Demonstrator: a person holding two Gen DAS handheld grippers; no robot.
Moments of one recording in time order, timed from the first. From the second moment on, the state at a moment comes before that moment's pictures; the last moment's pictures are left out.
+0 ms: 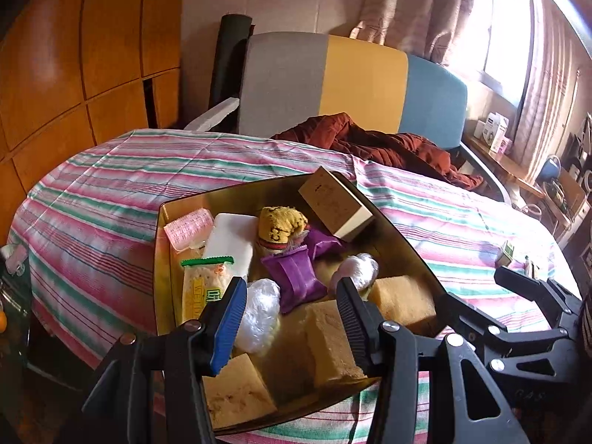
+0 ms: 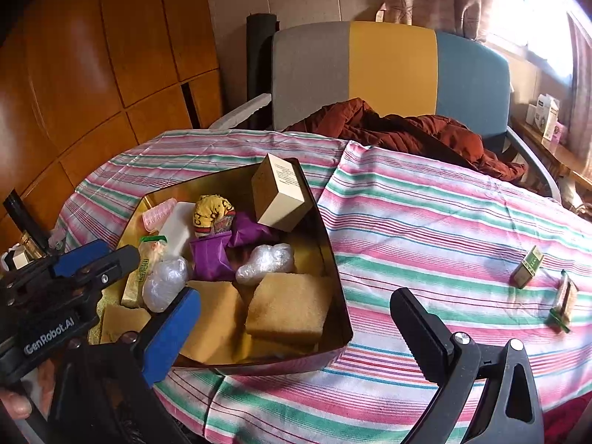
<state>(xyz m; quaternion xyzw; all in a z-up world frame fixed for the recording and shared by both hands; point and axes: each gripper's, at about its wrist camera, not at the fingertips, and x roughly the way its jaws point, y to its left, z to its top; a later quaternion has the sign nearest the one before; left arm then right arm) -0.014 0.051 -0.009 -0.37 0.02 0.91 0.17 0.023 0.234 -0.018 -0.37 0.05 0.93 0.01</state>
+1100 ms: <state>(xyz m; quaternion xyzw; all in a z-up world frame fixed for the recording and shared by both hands) 0.006 0.151 0.005 -0.35 0.13 0.89 0.28 0.052 0.416 -0.008 -0.37 0.08 0.91 0.19</state>
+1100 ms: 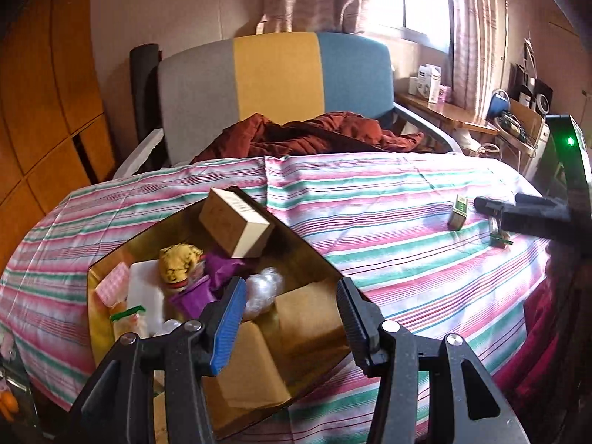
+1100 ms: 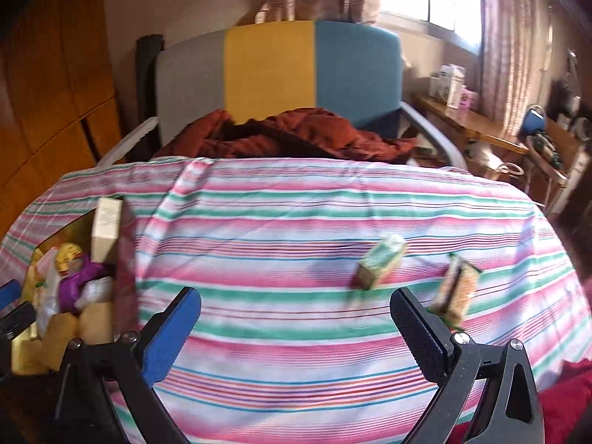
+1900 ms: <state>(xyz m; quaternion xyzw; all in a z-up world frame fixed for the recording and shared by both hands) 0.012 0.247 -0.011 -0.36 0.18 0.85 0.34 0.095 0.556 -0.019 -0.31 0.25 0.86 0.33</state>
